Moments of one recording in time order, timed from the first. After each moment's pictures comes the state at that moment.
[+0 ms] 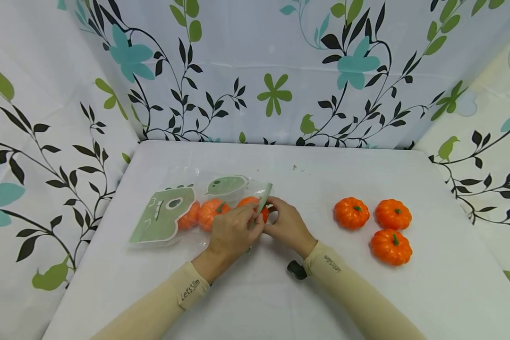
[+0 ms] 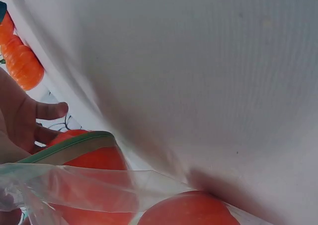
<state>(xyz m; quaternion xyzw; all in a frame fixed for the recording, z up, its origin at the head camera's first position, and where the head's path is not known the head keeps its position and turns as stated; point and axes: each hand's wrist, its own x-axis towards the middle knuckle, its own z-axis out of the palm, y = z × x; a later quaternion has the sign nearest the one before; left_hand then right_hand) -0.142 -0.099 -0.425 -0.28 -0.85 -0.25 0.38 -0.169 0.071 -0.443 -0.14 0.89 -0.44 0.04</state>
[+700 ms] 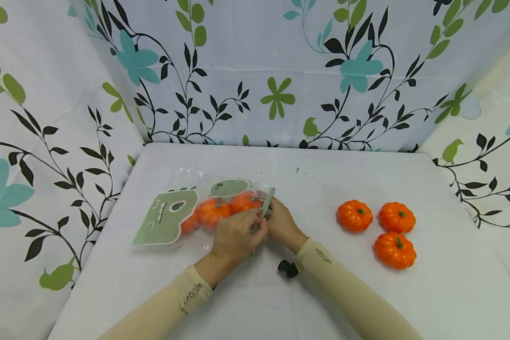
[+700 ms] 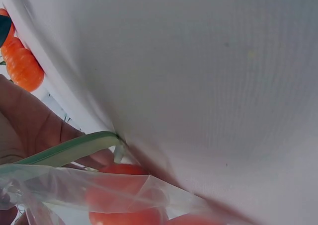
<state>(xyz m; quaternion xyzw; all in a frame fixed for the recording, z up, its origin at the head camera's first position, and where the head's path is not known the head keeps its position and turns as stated) -0.137 -0.101 -0.425 -0.29 -0.84 -0.26 0.37 -0.182 0.045 -0.447 -0.11 0.84 -0.53 0.06</state>
